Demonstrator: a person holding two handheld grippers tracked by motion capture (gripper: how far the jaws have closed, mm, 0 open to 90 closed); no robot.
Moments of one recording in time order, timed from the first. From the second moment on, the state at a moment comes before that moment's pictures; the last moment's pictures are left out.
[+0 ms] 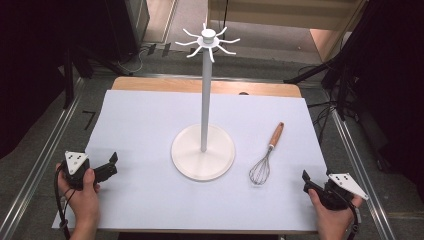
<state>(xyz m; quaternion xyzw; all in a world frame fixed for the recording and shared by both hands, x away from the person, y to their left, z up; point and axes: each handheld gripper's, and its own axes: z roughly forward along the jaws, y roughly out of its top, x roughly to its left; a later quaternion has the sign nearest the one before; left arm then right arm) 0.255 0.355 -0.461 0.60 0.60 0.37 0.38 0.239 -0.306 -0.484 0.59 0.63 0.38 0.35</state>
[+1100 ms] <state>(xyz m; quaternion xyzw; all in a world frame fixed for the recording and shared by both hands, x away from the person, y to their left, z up) 0.256 0.346 -0.462 0.60 0.59 0.40 0.35 0.365 -0.243 -0.455 0.61 0.72 0.23 0.22</state>
